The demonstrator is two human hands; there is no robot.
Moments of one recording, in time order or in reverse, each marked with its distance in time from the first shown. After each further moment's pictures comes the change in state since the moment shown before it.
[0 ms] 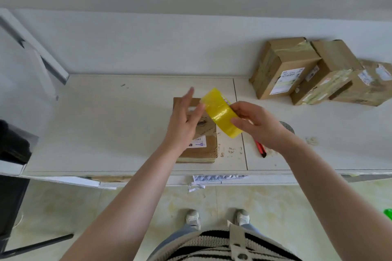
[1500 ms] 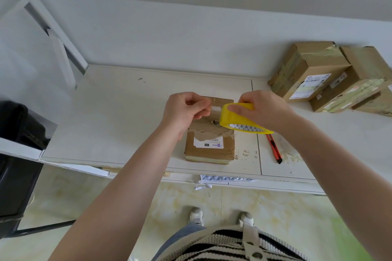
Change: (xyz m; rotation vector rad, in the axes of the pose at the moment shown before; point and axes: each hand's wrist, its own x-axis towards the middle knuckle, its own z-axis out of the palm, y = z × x) left_hand 0.015 0.016 -0.057 -0.307 -0.010 -0.239; right_hand 0.062 -0.018 0.007 -0.629 0.005 0.121
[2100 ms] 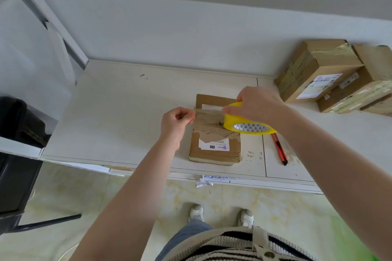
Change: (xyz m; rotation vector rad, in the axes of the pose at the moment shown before) left_hand 0.033 -0.092 -0.020 -0.002 0.240 -0.102; right_hand 0.040 -0.023 0.016 -0.272 -0.119 0.100
